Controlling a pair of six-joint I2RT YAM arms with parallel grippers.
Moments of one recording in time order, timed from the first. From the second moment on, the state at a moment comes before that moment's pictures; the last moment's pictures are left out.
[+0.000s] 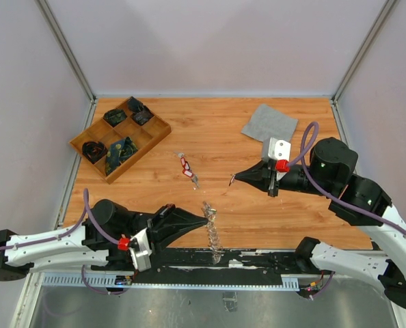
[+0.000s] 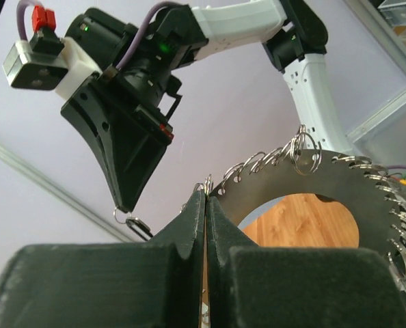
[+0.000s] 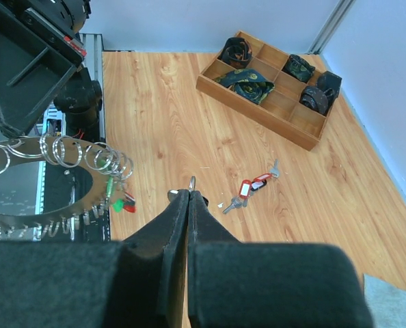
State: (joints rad) left arm -1.33 0.55 0.53 0.41 0.40 0.76; right arm 0.89 0.86 1.33 -0.64 -0.44 -0.28
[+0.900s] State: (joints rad) left arm -1.33 0.51 0.53 0.35 0.54 0.87; right arm 0.89 0.88 1.33 -0.66 -0.52 -0.30
